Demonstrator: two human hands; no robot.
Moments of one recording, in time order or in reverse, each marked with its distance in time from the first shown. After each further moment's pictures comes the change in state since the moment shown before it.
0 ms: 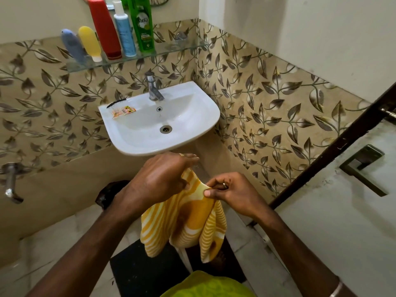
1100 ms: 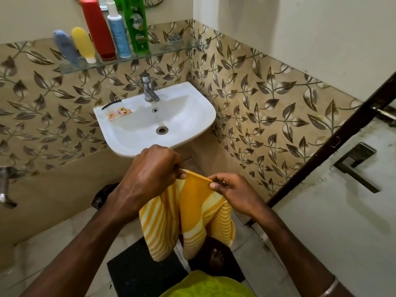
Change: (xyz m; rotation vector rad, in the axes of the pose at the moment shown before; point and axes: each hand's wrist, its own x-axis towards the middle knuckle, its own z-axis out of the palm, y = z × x) left_hand 0.002 -0.008 -0.002 -0.086 0.134 -0.167; right_hand 0.000 0.007 -0.005 -0.108 0.066 0.044
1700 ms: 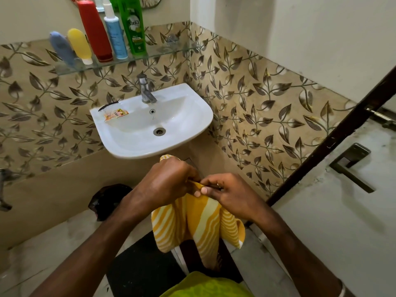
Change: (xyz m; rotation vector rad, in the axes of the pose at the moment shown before) left_hand 0.005 0.020 0.014 -0.087 -0.171 0.205; right_hand -0.017 -0.034 -0.005 -0.089 -0.067 -0.109
